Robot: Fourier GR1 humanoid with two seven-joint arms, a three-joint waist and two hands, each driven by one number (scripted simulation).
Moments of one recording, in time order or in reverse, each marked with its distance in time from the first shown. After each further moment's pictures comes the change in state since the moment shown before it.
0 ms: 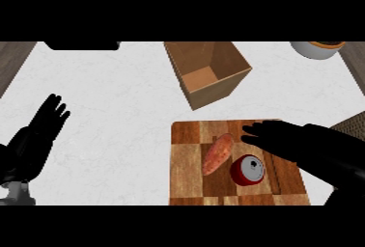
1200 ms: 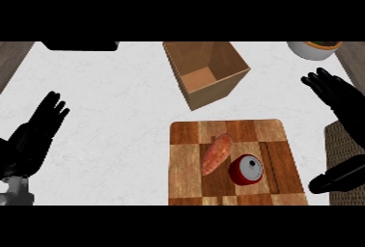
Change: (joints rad) left arm -0.030 0.036 -0.017 0.050 0.024 0.018 -0.022; right arm 0.141 0.174 -0.282 0.364 -0.484 -0.283 -0.720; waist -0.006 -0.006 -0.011
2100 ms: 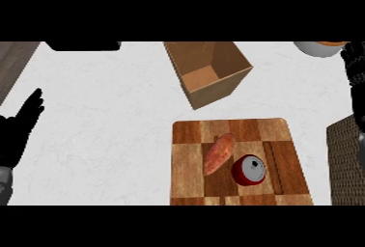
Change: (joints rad) left arm -0.061 0.169 -0.055 0.163 -0.245 0.061 -0.032; right arm -0.101 0.090 -0.072 0.202 0.201 -0.588 0.363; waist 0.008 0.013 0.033
